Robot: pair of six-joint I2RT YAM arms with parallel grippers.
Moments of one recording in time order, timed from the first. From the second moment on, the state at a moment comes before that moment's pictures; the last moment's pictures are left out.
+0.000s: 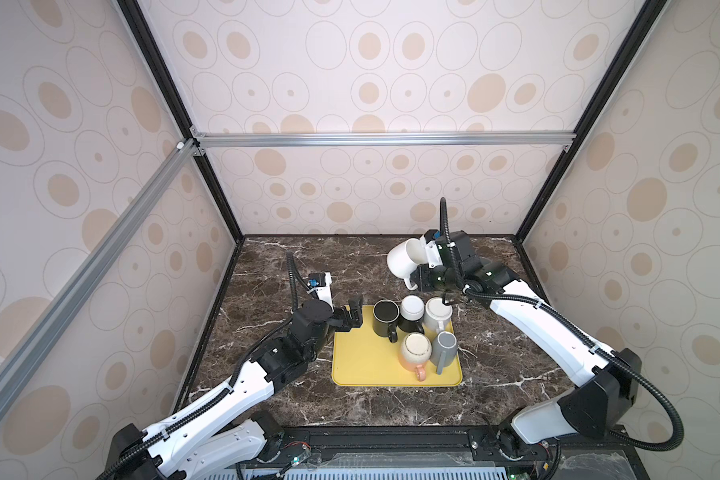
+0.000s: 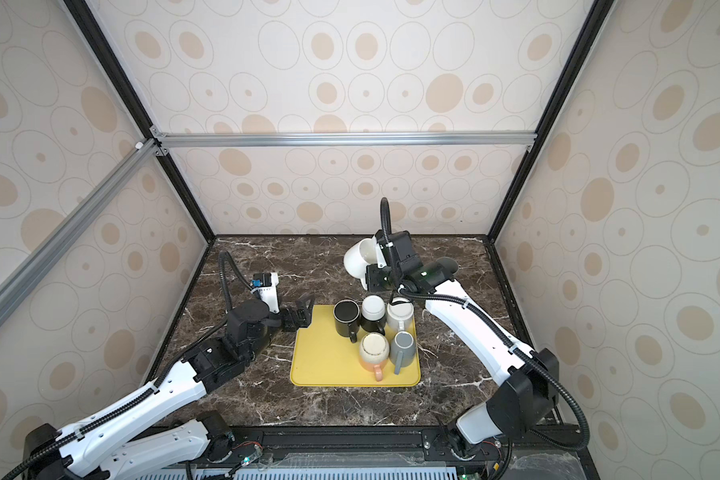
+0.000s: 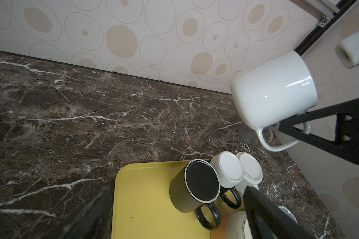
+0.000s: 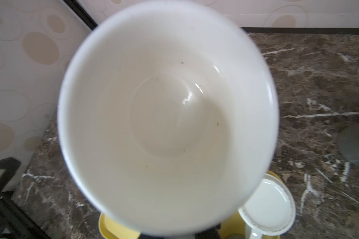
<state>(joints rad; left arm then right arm) -0.75 0.94 0.73 -0.15 -0.37 -0.53 0.54 1.49 1.45 -0.71 -0.01 0.34</state>
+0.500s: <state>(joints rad) -0.75 0.93 0.71 -0.15 -0.39 -0.51 0.46 1.62 1.51 -0.79 0.20 0.26</state>
